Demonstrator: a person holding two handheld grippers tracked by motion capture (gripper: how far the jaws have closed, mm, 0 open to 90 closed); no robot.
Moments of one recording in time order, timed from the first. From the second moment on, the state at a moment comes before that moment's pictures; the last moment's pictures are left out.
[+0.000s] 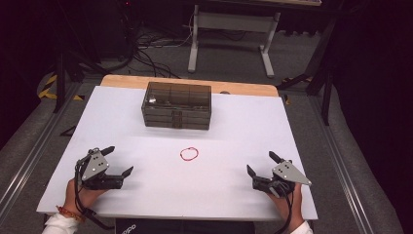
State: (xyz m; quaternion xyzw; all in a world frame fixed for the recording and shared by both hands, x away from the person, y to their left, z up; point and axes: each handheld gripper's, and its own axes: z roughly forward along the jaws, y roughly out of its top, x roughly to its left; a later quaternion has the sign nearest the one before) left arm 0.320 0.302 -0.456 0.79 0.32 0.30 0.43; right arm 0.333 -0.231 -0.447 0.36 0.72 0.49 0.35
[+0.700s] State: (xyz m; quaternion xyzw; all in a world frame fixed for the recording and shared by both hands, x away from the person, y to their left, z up) left arm 0.313 0.303 -0.455 0.79 0.32 0.32 0.42; right arm 0.338 -0.226 -0.445 0.35 0.71 0.49 0.36
